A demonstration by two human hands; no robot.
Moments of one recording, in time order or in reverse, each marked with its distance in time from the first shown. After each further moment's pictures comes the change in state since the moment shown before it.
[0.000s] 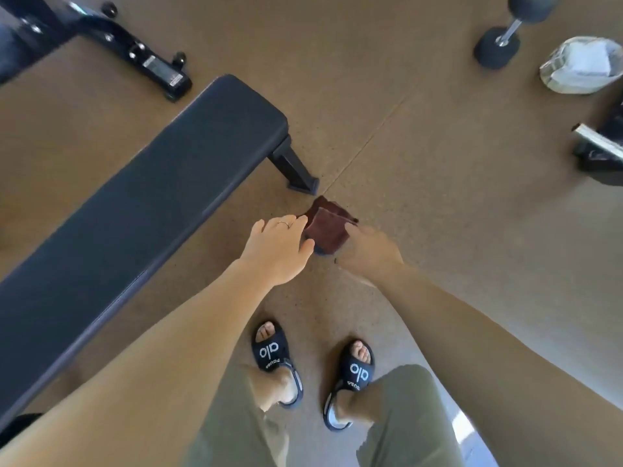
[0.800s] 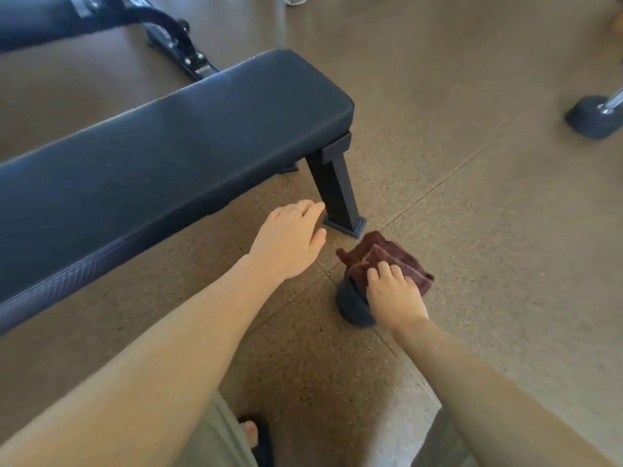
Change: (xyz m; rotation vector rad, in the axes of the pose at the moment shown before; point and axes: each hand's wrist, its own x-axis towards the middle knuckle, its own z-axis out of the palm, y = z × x) left_hand 0.203 -0.125 0.160 -0.103 0.467 -0.050; right_hand 0.259 0.020 0.190 -0.416 0.353 -0.247
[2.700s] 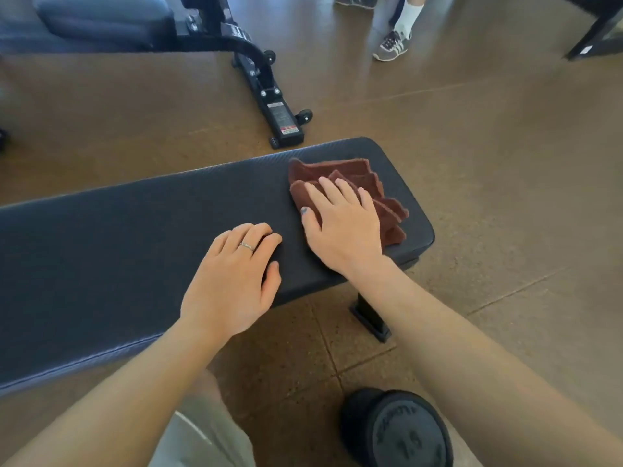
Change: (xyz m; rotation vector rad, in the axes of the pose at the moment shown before) left_hand 0.047 -0.139 -0.047 0.179 0.406 -0.264; right_hand 0.263 -0.128 -0.197 0.130 0.418 -0.374
